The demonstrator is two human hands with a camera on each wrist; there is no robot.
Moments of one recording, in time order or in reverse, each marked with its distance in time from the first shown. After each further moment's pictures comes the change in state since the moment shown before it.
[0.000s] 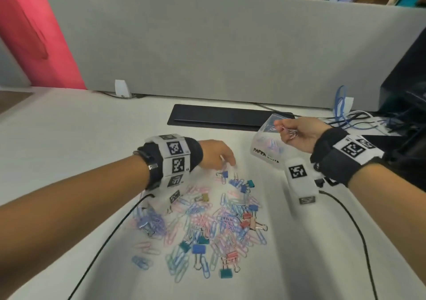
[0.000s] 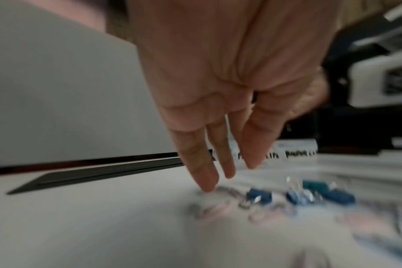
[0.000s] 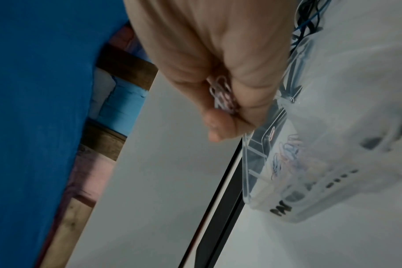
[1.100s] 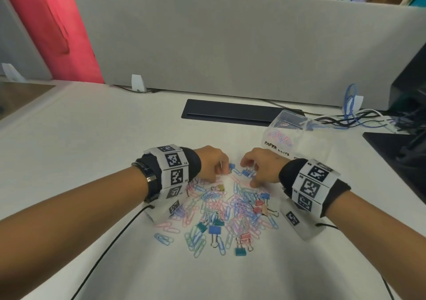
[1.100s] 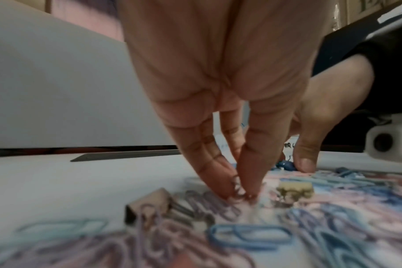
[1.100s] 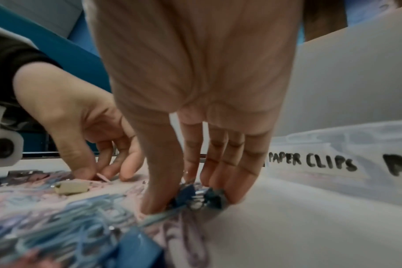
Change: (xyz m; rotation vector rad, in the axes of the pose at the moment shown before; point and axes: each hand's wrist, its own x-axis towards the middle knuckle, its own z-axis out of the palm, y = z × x) left_hand -0.030 -0.030 0.031 0.116 0.048 -0.022; right_hand -0.047 0.077 0.059 -1.667 -0.321 -0.288
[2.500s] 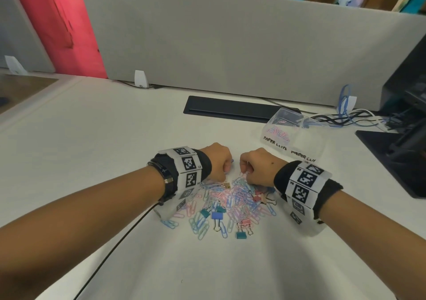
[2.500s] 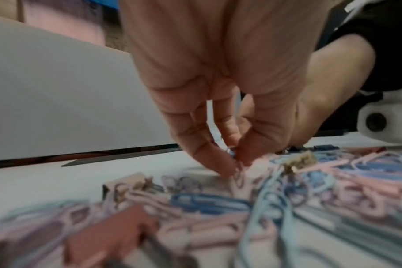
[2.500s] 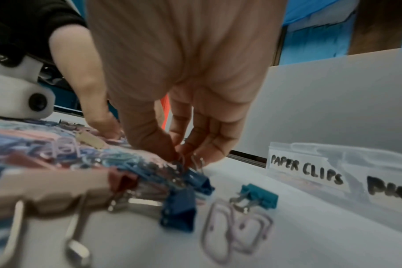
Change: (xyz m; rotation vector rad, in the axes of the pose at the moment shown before) left_hand -0.012 0.015 0.015 0.008 0.143 0.001; right_hand -0.014 -0.014 0.016 -0.037 0.124 -0.086
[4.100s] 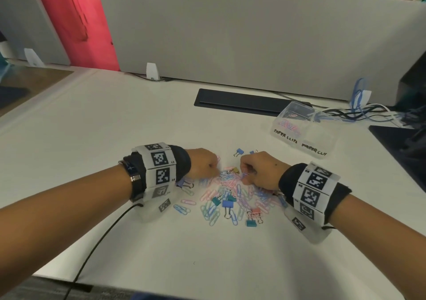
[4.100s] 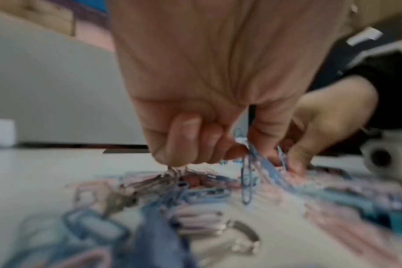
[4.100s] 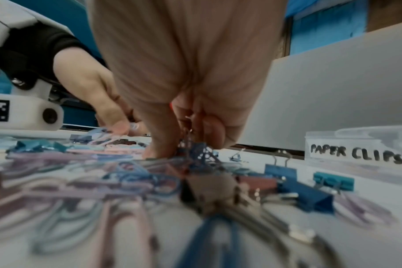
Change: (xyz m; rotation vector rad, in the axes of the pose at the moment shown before) left_hand -0.043 -0.028 0.003 -0.027 -0.182 -0.128; right_hand -0.012 -0.020 0.016 0.142 -0.094 -0.018
